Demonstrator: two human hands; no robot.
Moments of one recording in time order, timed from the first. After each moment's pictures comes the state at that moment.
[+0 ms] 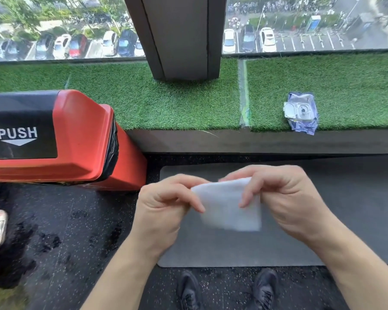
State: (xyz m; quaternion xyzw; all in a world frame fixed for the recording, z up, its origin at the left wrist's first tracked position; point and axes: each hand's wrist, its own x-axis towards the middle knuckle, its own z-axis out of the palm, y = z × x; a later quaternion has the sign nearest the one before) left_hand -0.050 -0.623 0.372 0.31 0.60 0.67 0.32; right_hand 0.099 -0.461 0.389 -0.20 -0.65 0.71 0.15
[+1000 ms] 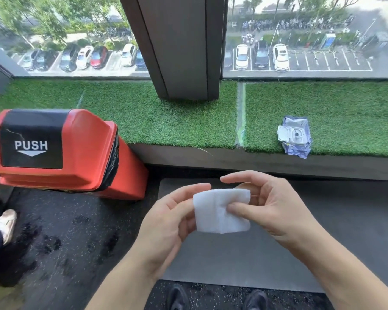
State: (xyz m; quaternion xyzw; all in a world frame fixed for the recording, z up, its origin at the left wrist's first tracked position) left_hand -0.005 -0.572 0.423 0.04 0.58 0.65 0.50; right_hand 0.120 -0.406 0.427 -0.27 -0.62 0.73 0.08
